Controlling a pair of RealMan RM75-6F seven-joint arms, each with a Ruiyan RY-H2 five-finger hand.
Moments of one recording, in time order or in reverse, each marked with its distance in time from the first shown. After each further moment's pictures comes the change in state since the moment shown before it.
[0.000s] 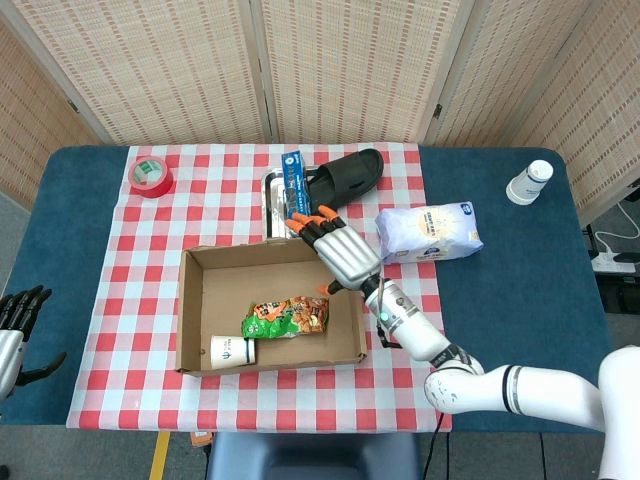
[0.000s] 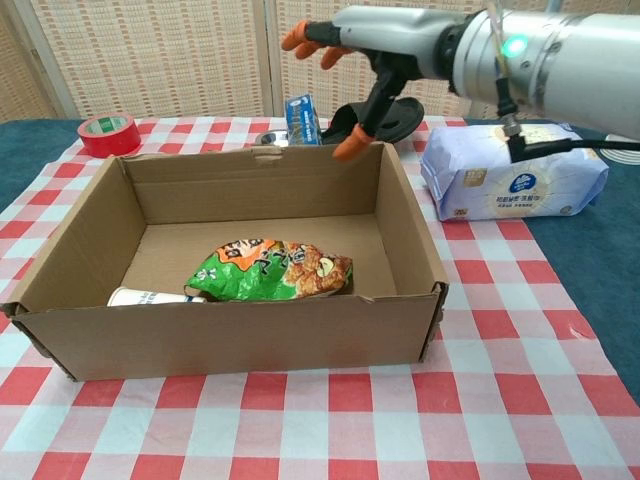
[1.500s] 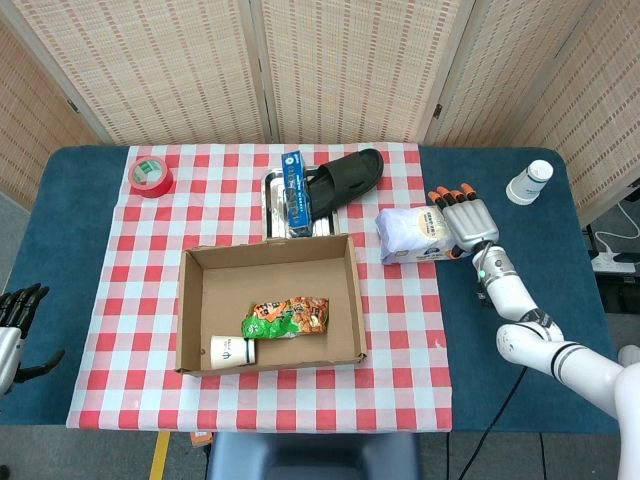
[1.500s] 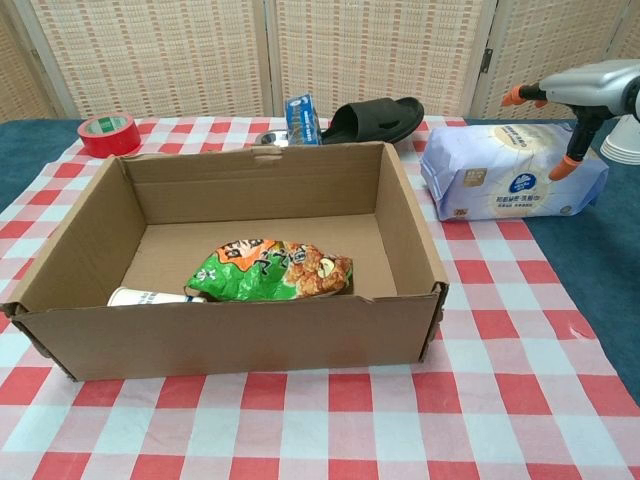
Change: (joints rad) left arm -0.006 -0.001 -0.009 0.013 -0.021 -0.015 -0.018; right arm -0.093 -0.006 -0.154 0.619 0.039 -0.233 0.116
